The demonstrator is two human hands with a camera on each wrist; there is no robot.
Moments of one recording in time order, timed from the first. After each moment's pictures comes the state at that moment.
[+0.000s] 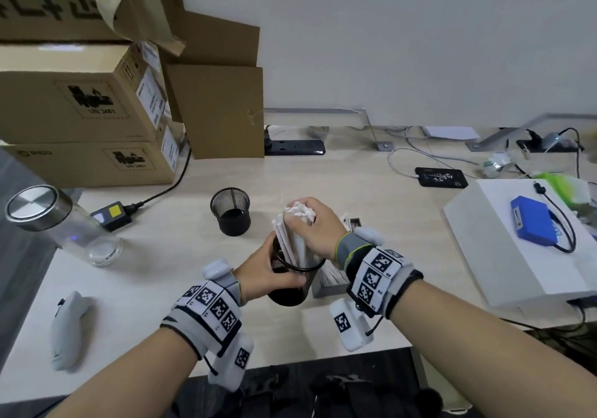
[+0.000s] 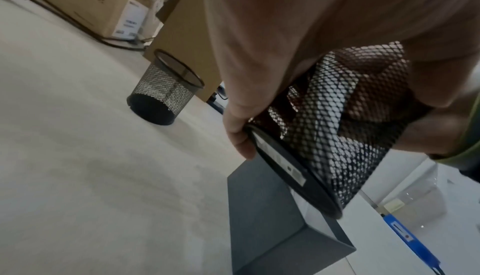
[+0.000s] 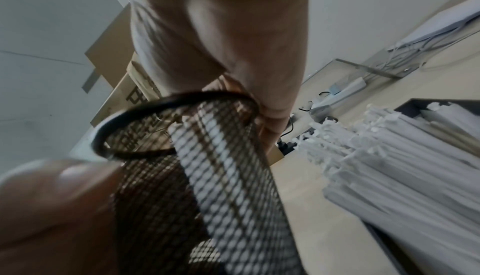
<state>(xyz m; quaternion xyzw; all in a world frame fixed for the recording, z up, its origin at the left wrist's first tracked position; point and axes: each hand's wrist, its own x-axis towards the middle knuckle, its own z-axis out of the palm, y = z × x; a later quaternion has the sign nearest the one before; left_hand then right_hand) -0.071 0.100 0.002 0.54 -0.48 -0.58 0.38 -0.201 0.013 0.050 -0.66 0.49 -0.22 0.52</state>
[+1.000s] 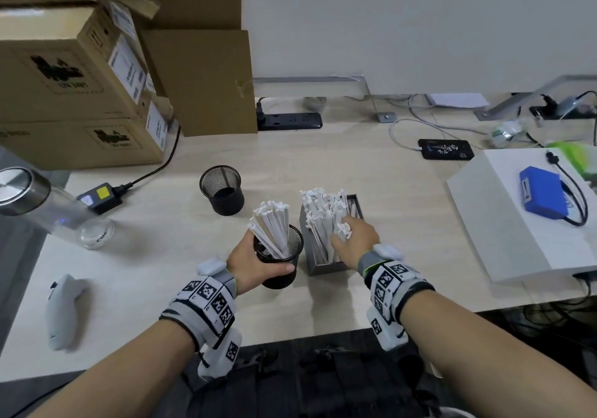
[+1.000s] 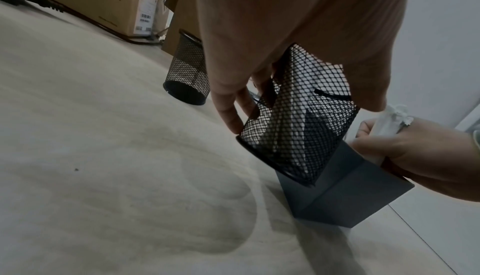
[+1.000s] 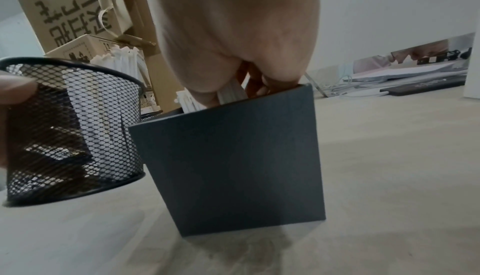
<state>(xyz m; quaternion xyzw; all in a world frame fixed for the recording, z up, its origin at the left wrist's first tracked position) -0.076 0.110 -0.047 0.70 -0.41 -0.48 0.34 -0.286 0.007 -0.046 -0.69 0.66 -0.06 0.30</state>
